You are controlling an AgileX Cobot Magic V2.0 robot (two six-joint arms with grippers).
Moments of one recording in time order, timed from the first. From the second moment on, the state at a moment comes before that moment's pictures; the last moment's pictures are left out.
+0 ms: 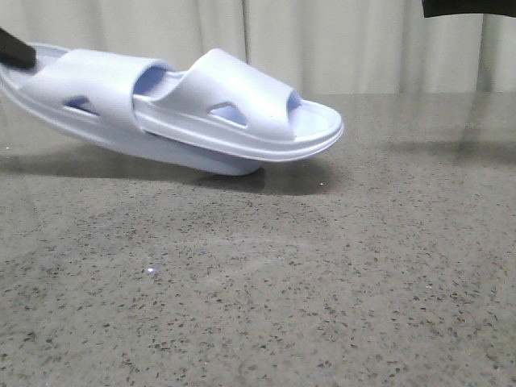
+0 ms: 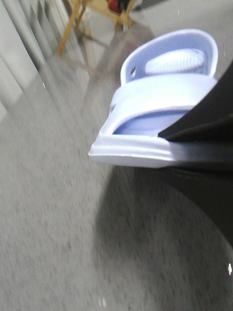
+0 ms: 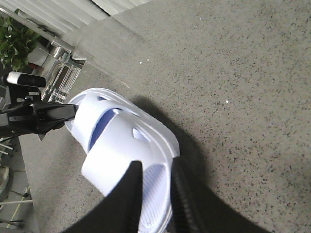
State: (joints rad) left arm 0.20 1.58 -0.97 -1.34 1.08 1.01; right arm -0.25 1.58 -1.14 1.38 1.18 -1.09
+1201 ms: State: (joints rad) left arm 0.17 1.33 -1.08 -1.20 0.96 1.15; right arm -0.19 1.48 -1.11 1.28 1.15 -1.08
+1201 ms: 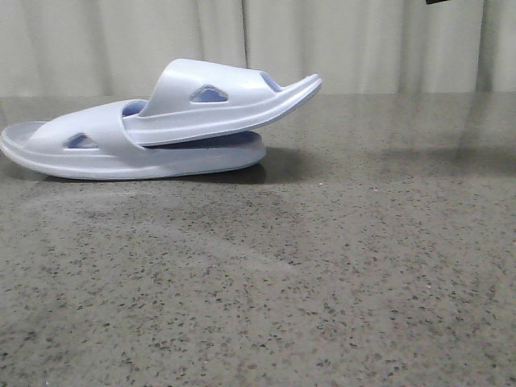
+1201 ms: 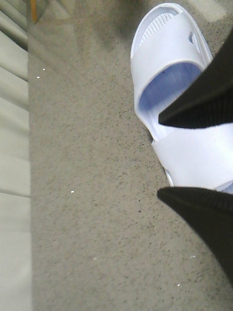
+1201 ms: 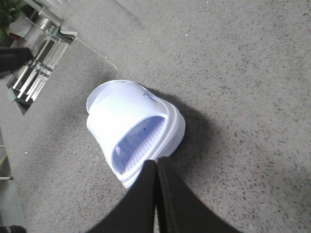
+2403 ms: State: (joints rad) left arm -0.53 0.70 -0.37 -1.44 -0.13 1.44; right arm 0.11 0.89 -0.36 1.80 0.34 -1.74
